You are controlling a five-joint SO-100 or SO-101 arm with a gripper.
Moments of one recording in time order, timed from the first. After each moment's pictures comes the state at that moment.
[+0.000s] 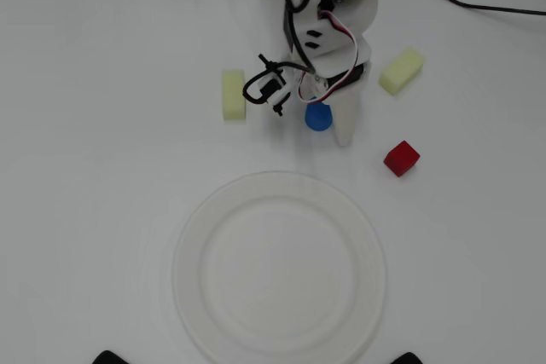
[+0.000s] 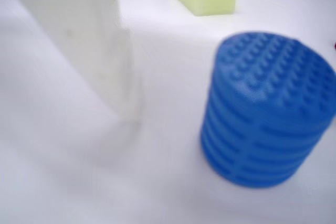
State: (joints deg) arm -22.9 90.0 113.7 60.6 -7.0
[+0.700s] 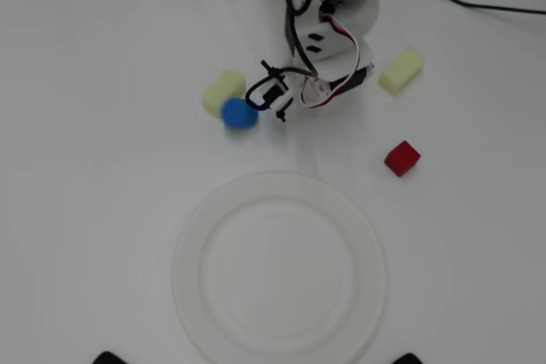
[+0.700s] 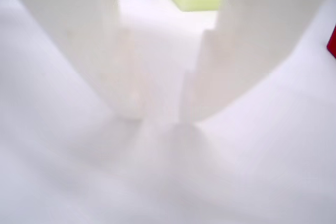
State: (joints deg) arm -22.6 89.6 113.9 58.7 -7.6
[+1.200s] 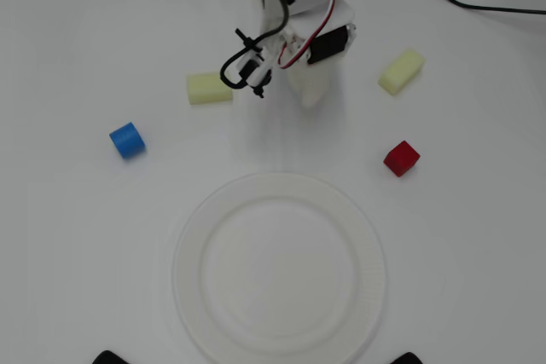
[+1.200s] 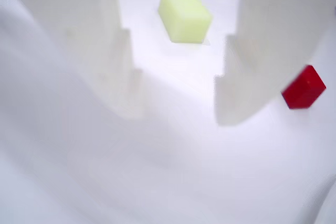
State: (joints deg) arm -11.8 107.7 117.5 61.2 -15.8
